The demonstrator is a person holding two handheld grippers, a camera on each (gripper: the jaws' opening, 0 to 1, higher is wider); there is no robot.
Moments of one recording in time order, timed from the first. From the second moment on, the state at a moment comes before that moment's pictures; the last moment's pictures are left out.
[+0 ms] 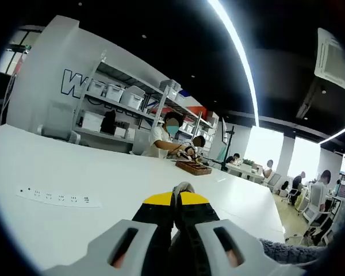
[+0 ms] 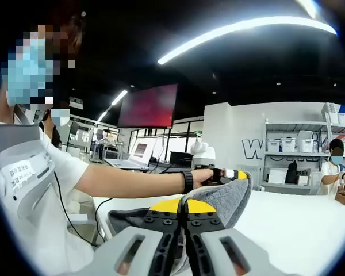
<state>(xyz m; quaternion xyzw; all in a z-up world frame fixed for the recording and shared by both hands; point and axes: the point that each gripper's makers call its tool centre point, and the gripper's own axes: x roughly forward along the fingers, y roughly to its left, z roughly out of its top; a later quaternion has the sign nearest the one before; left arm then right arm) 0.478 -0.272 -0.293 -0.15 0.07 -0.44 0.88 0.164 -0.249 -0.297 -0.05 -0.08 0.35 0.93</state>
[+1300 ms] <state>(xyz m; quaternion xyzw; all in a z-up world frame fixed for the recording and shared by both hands) 0.493 -0.286 -0.353 -0.14 0.15 -0.44 0.87 0.161 -0.253 -0.350 -0.16 -0.02 0.35 0.92</state>
